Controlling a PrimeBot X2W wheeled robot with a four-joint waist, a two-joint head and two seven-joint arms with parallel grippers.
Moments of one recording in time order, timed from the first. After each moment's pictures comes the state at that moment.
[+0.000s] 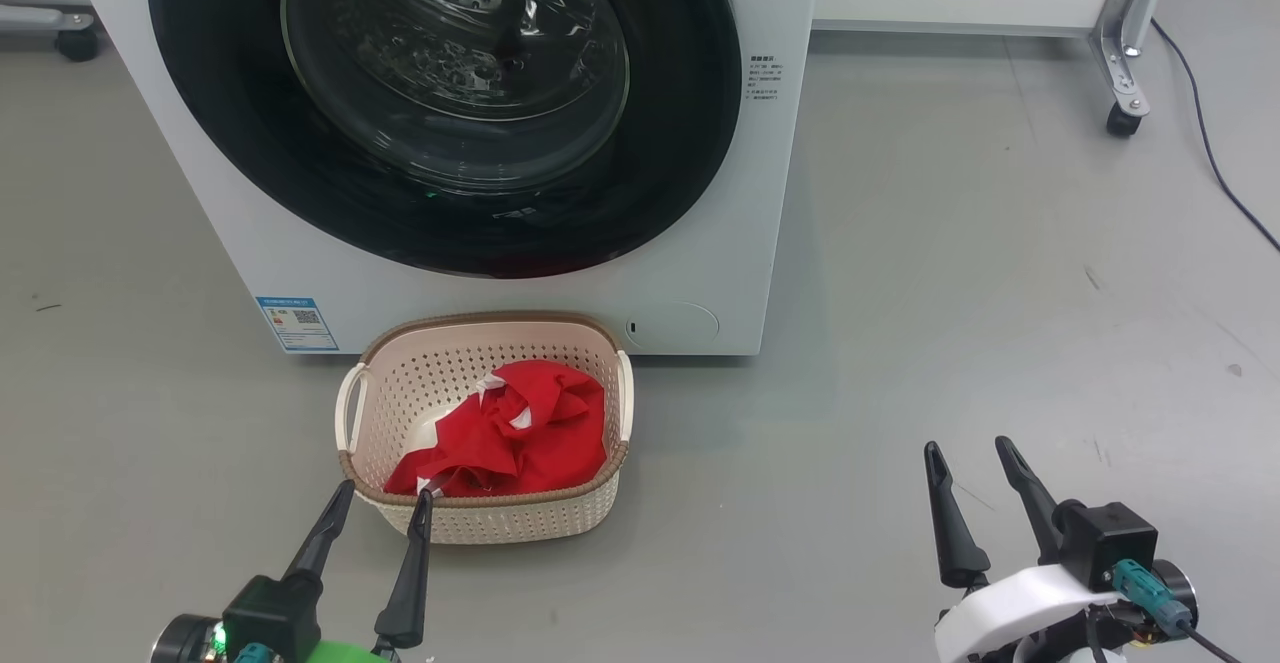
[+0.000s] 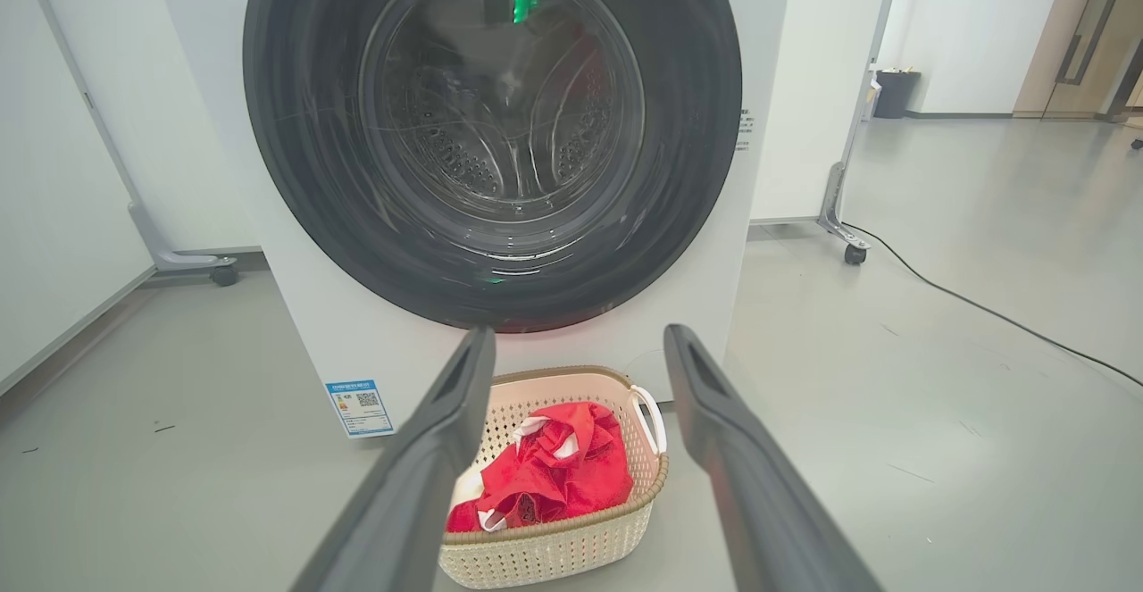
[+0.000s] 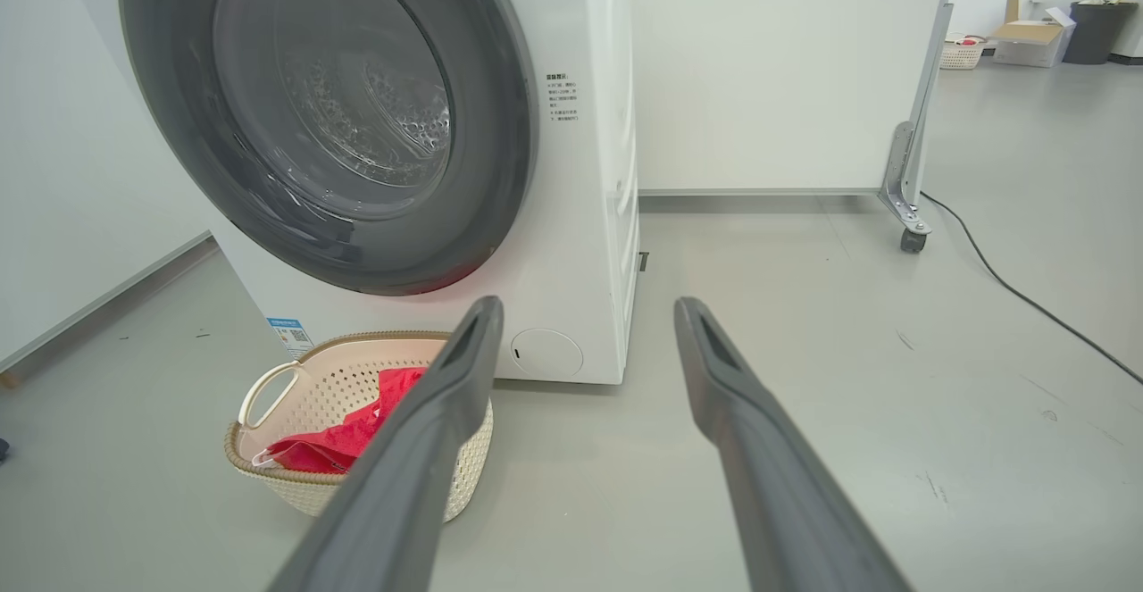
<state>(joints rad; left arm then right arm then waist) 0.07 0.11 -0.24 0.16 -0.32 -0.03 -0.25 0.03 -0.09 0.22 0.25 0.34 0.01 -0.25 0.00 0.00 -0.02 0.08</state>
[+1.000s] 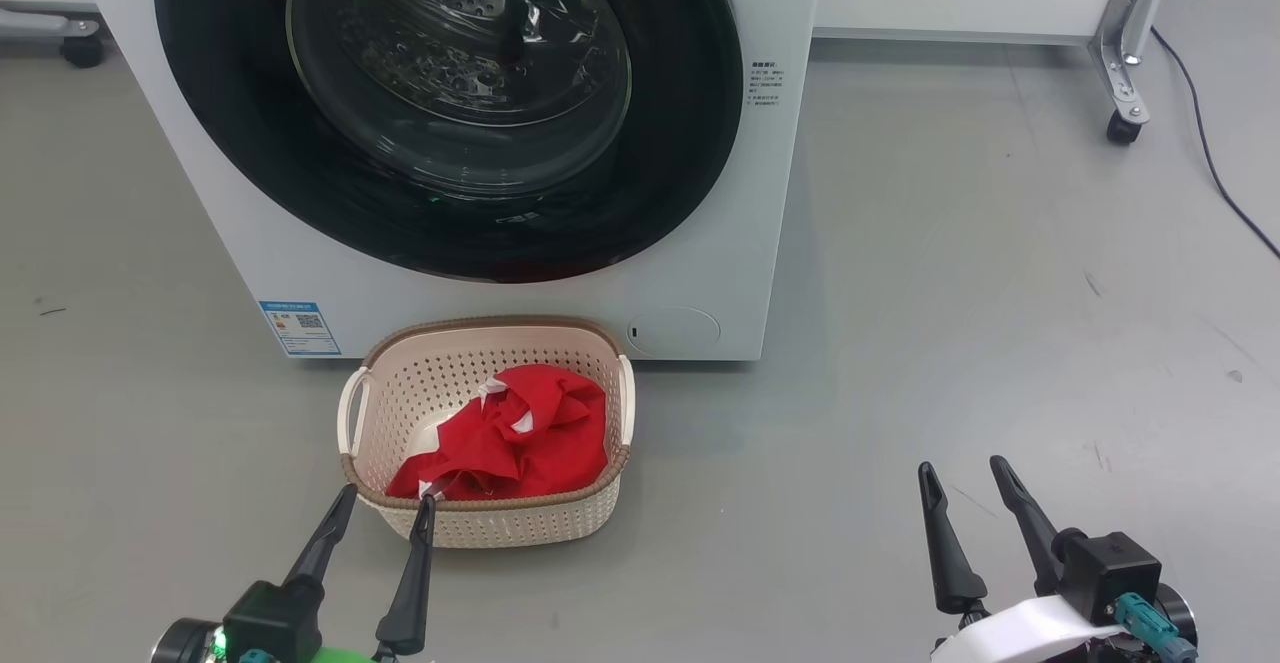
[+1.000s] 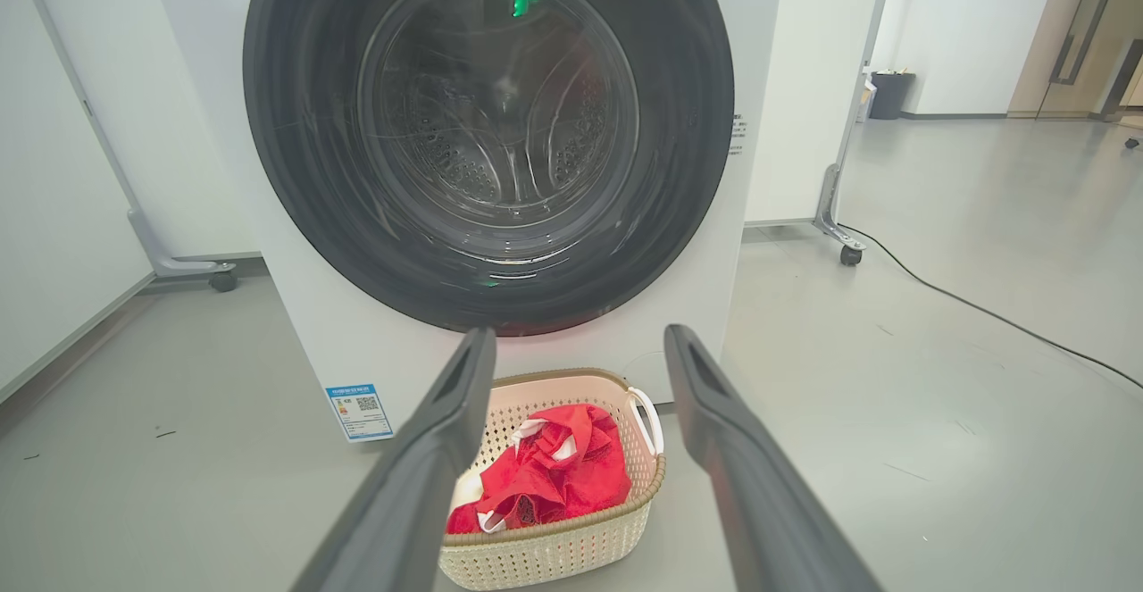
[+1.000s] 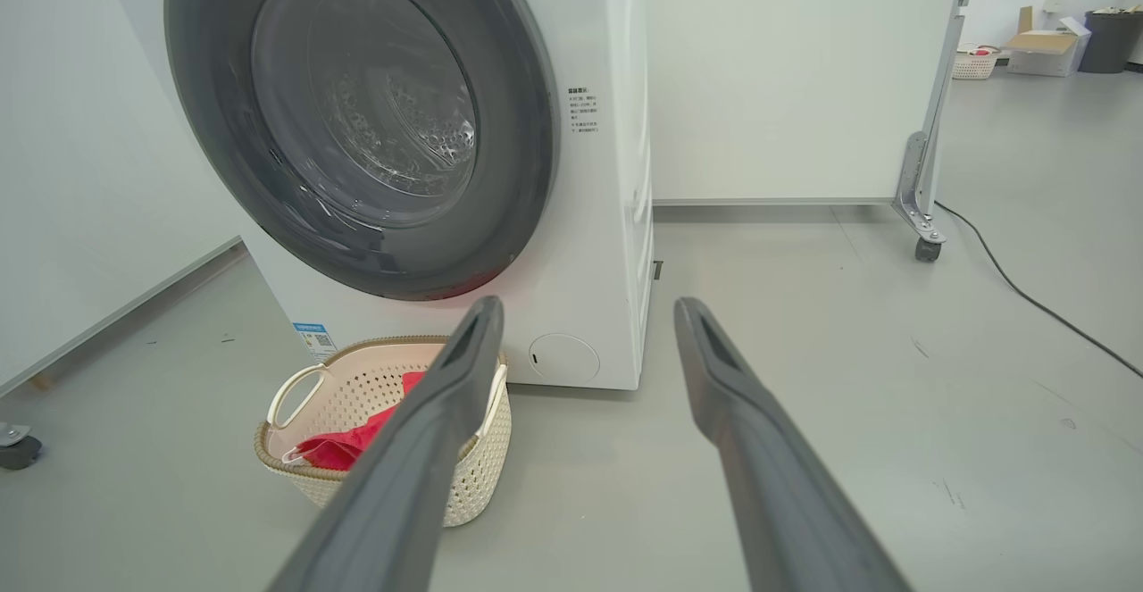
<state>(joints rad) 0.09 0.12 -0.25 0.12 -0.32 -0.02 -0.23 0.12 -0.08 0.23 0.15 0.33 -0.01 -0.25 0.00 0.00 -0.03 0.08</state>
